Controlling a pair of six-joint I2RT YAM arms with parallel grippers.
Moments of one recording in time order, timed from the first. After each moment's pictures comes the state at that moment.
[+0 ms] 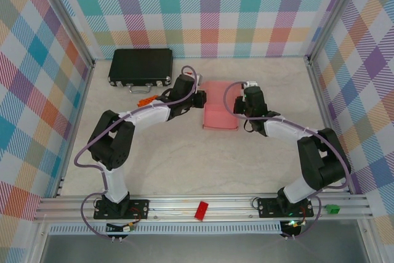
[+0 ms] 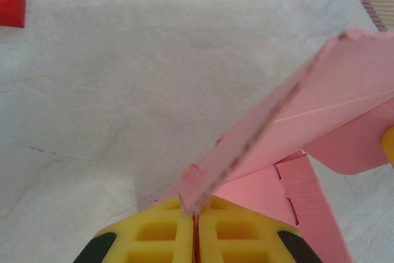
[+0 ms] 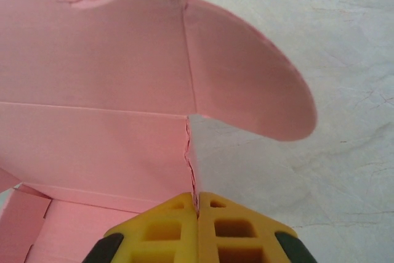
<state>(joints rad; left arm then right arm) -0.59 1.87 1.27 -0.01 0.09 -0.42 0.41 1.54 0.83 0.14 0.18 0.28</state>
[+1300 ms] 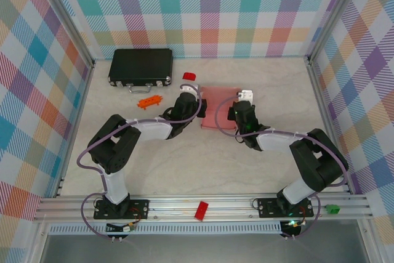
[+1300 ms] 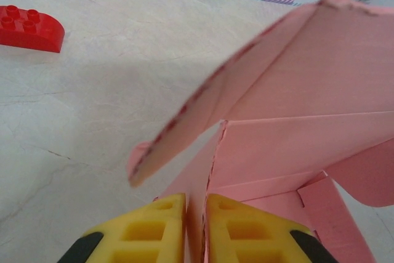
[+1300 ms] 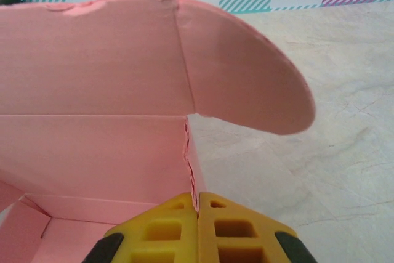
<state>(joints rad) -0.67 1.84 1.00 0.42 -0.13 -0.45 0.58 1.55 0.66 0.46 0.47 0.31</state>
